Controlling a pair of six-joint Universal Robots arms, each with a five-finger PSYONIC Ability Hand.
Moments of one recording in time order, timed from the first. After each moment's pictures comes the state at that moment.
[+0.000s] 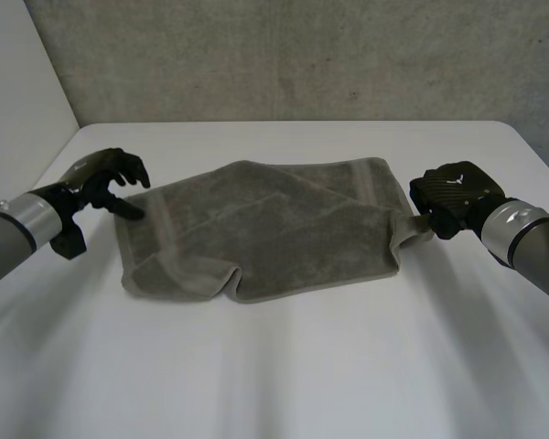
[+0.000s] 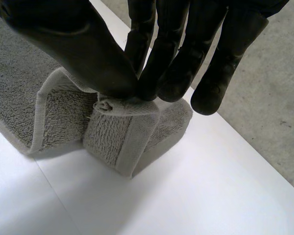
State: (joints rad) left arm 4.75 -2.13 -1.42 3.35 -0.91 2.94; right arm 1.73 -1.14 1.46 0.01 1.20 2.61; left_hand 0.65 0.67 0.68 0.68 0.48; right_hand 1.35 1.34 1.34 1.34 1.17
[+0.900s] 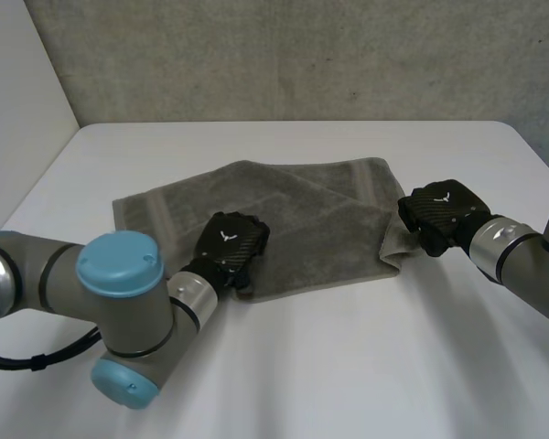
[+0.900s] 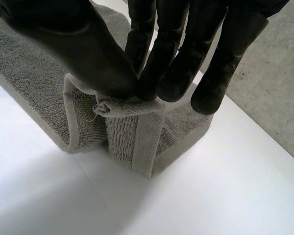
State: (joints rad) left arm 4.13 -2.21 -1.57 3.58 -1.46 3.32; right arm 1.75 -1.12 1.50 0.00 1.20 2.60; left_hand 0.61 0.62 0.63 0.63 0.41; right_hand 1.35 1.34 1.34 1.34 1.17
